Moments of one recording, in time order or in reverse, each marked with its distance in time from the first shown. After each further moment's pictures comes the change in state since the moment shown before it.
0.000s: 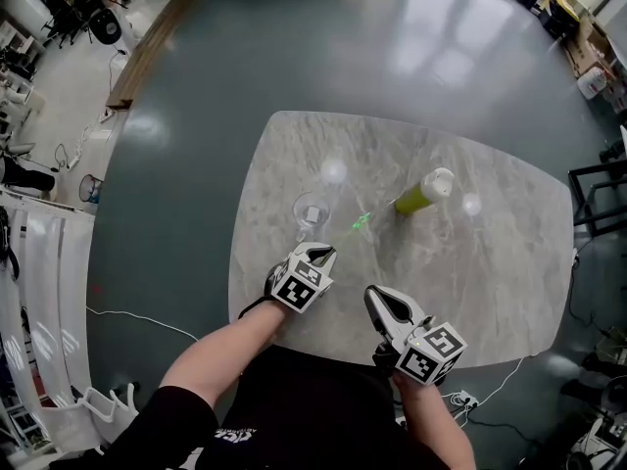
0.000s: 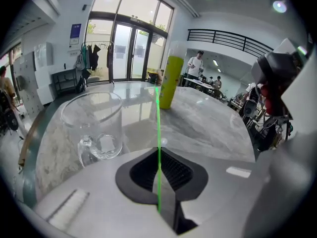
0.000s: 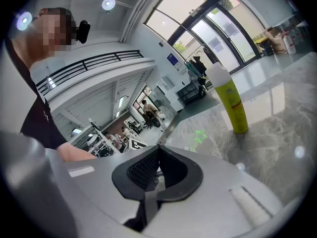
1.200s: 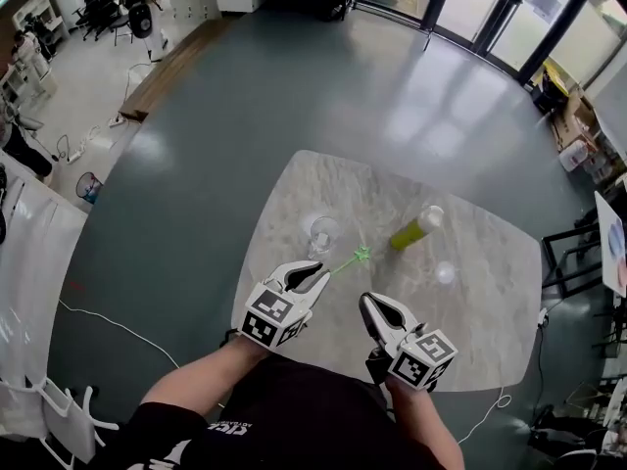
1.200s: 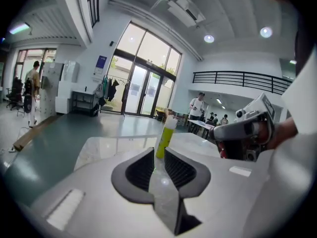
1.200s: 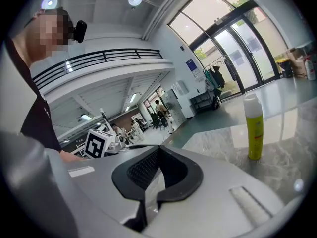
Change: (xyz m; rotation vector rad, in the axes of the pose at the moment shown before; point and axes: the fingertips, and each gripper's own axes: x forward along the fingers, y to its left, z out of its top) left arm -0.187 -0.015 0.077 -0.156 -0.464 0.048; right arm -0.002 0.083 0.034 -0.207 -0.031 0.059
